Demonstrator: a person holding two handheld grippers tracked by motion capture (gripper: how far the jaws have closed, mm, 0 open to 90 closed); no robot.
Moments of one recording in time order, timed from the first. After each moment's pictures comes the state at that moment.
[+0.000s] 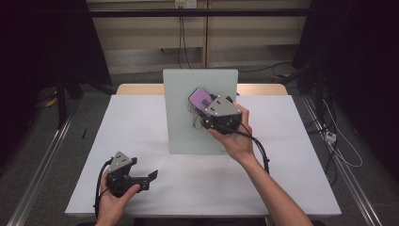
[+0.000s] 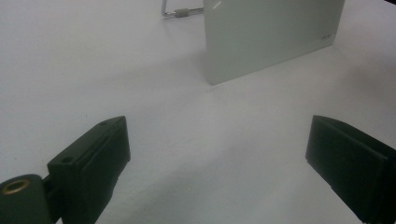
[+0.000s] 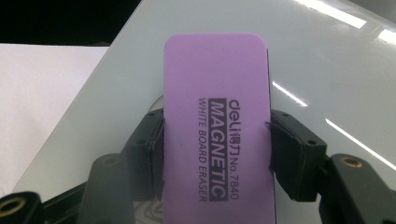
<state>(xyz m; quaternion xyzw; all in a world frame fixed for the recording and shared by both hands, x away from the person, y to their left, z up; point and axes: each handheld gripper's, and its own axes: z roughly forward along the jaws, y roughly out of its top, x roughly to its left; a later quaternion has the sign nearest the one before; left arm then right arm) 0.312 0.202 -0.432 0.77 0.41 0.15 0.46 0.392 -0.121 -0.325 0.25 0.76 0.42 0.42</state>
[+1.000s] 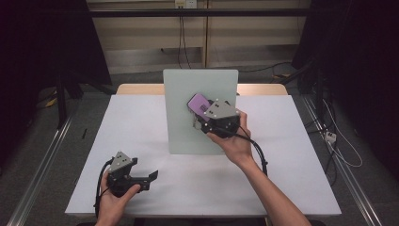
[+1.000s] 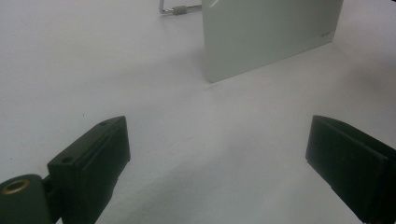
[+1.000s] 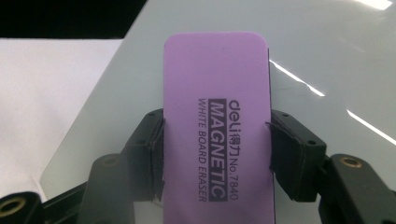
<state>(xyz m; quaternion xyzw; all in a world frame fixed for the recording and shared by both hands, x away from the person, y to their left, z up) 0.313 0.201 -0.433 0.78 0.41 0.15 0.45 0.390 -0.122 -0.331 0.26 0.77 0.43 0.39</state>
